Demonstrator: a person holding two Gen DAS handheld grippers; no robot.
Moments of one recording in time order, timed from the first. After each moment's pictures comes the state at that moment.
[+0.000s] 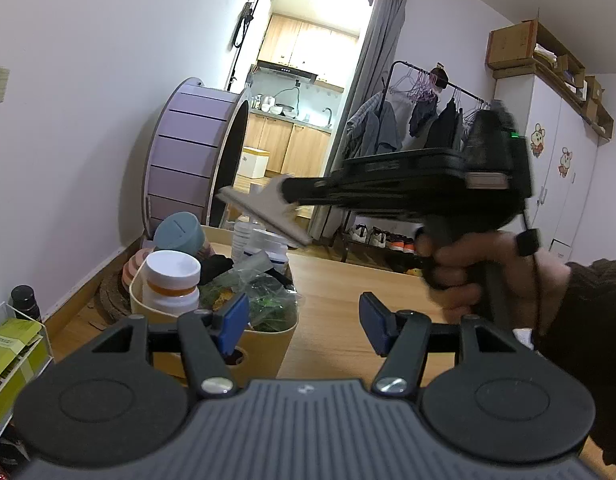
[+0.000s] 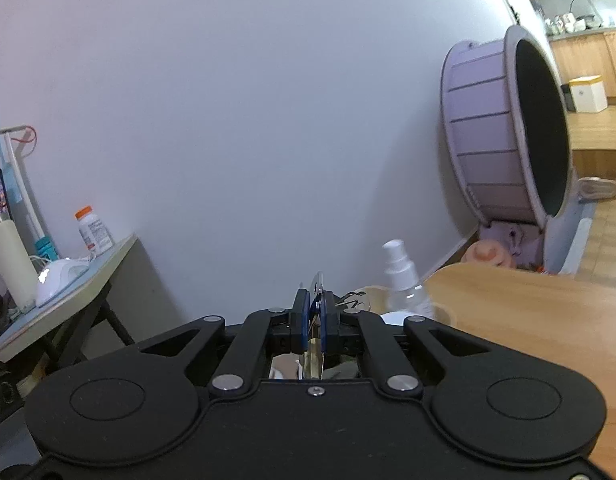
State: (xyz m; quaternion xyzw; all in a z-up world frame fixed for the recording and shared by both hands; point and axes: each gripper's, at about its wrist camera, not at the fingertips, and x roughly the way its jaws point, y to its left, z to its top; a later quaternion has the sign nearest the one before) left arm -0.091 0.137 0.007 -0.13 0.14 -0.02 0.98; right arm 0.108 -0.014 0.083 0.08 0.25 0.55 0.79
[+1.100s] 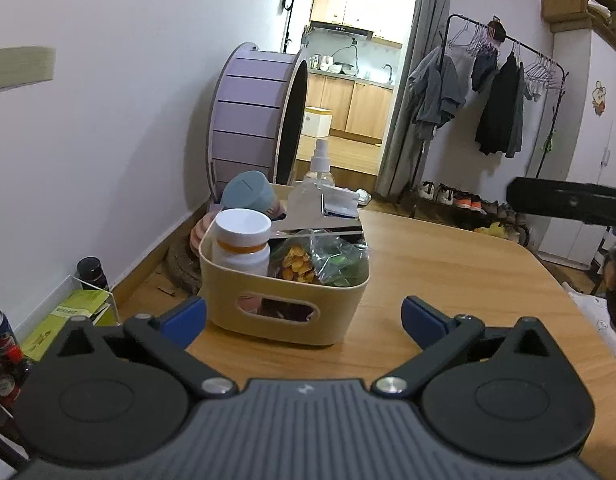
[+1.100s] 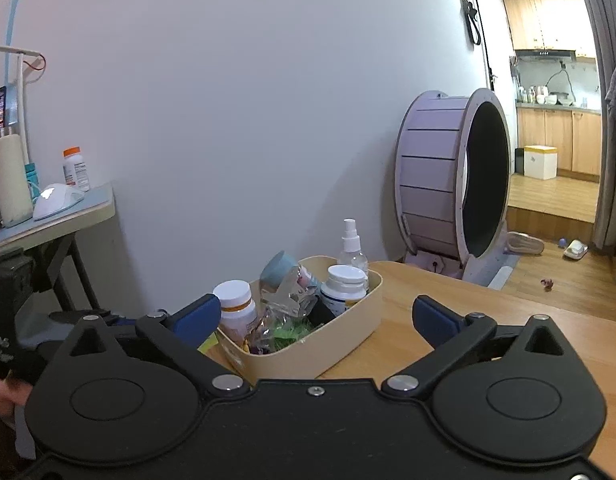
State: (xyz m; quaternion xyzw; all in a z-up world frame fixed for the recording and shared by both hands) left arm -0.094 0.139 0.005 -0.10 0.23 0.07 0.97; right arm 0.006 -0.091 0.106 -0.03 0.18 0.47 0.86
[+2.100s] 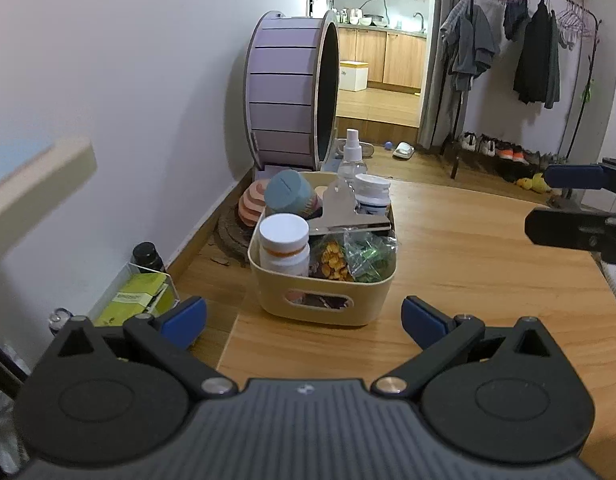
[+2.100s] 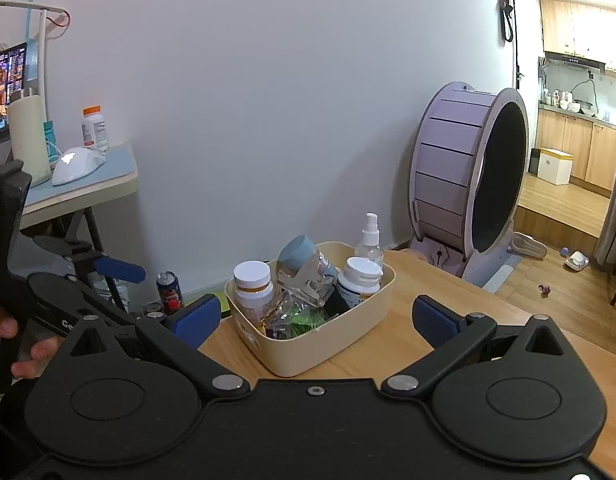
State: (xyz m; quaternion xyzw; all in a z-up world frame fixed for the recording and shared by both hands) left arm -0.099 0.132 0.068 -0.05 0.32 0.14 0.94; right arm -0.002 -0.084 0.130 -0.10 0.20 0.49 0.84
